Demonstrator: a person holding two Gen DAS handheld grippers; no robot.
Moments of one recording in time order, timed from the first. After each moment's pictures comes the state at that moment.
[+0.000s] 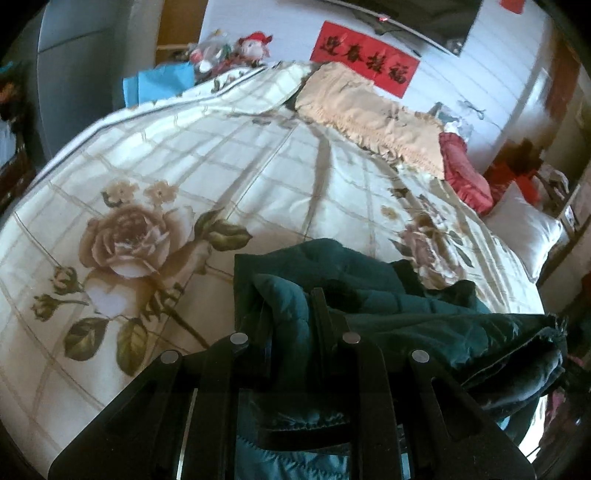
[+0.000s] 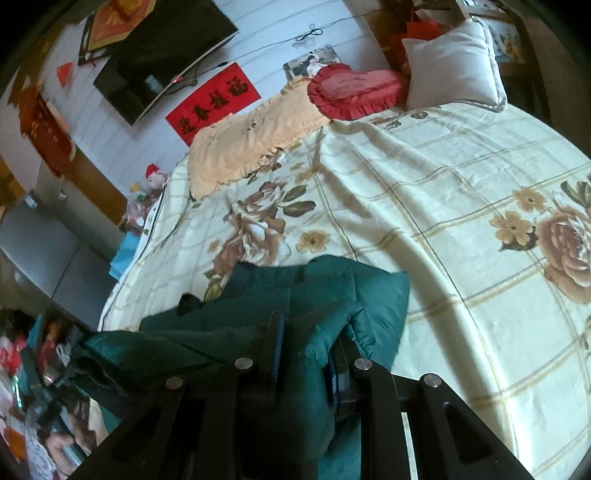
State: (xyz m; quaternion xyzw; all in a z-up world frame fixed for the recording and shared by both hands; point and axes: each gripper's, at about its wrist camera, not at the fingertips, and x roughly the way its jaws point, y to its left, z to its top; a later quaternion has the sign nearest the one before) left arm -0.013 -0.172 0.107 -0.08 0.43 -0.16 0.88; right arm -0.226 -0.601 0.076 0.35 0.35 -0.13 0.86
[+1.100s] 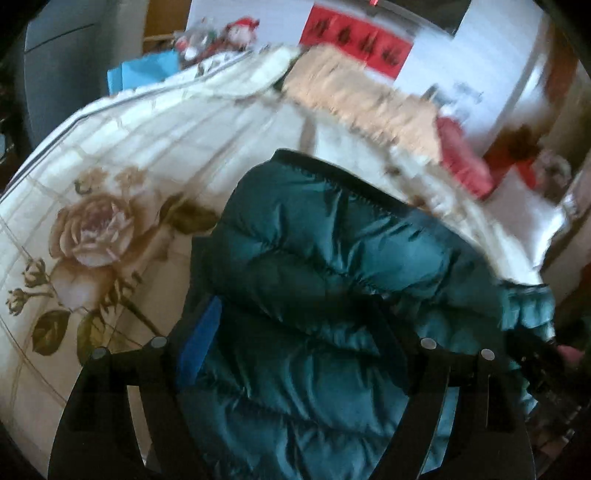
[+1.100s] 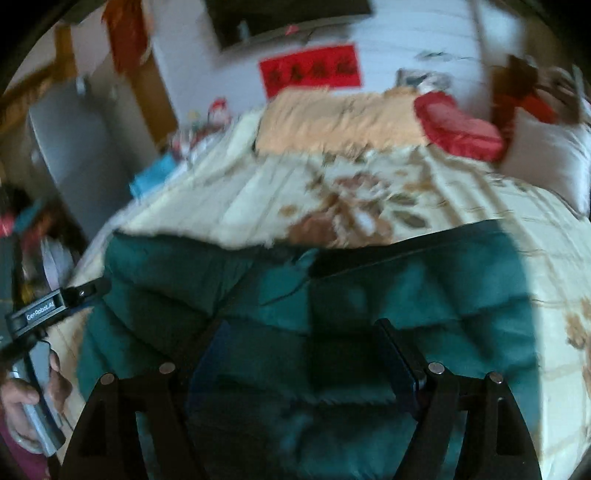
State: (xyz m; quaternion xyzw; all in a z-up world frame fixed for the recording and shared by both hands) left arm -0.004 -0.212 0.083 -0.06 0.45 -0.16 0.88; right arm -0.114 -0.466 0.077 0.13 0.40 -0.05 0.90
